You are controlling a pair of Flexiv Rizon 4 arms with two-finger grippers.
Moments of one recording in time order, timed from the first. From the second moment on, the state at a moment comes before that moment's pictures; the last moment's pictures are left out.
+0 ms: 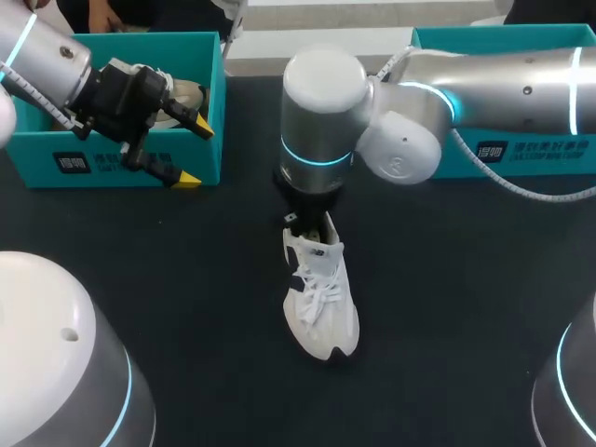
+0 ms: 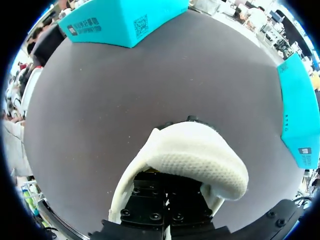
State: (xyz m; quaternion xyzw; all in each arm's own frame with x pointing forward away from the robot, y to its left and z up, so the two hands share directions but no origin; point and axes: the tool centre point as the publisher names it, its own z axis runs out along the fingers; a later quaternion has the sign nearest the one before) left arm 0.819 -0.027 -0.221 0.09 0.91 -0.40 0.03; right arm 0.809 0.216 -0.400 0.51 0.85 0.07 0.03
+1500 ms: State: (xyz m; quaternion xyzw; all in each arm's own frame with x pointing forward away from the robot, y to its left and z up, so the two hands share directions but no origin) left arm 0.819 -0.027 -0.221 0.09 0.91 -0.40 0.03; right arm 0.753 0.187 -0.338 0.63 0.77 -0.03 -0.06
